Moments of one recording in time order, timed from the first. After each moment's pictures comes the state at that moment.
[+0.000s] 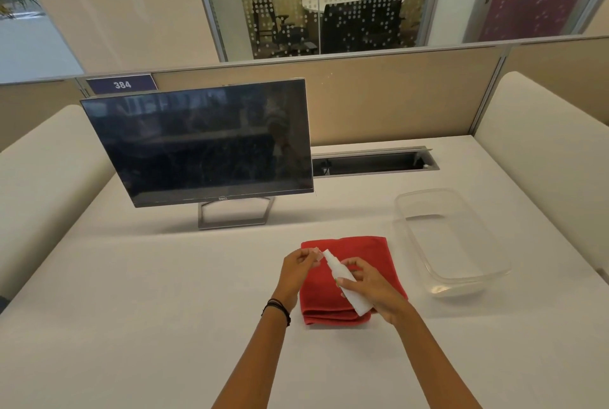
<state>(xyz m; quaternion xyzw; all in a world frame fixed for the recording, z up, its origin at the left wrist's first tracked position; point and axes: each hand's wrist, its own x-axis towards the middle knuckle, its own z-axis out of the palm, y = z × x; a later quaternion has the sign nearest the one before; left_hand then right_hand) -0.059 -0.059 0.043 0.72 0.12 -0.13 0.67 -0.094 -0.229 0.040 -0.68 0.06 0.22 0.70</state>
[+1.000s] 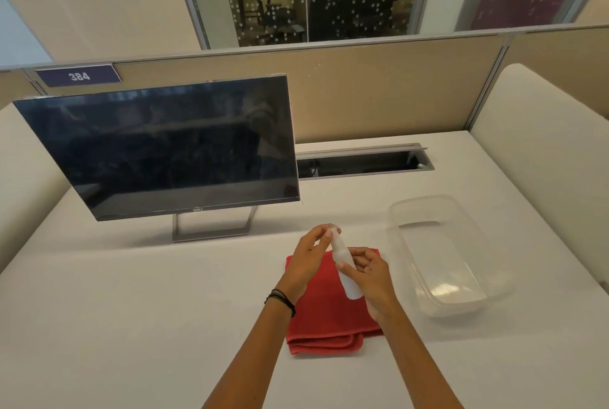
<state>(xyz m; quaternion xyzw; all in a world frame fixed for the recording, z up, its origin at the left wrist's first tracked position) 0.005 -0.105 0.062 0.75 -0.06 -0.12 0.64 -0.037 -0.238 0.024 -0.62 0.13 0.01 0.77</state>
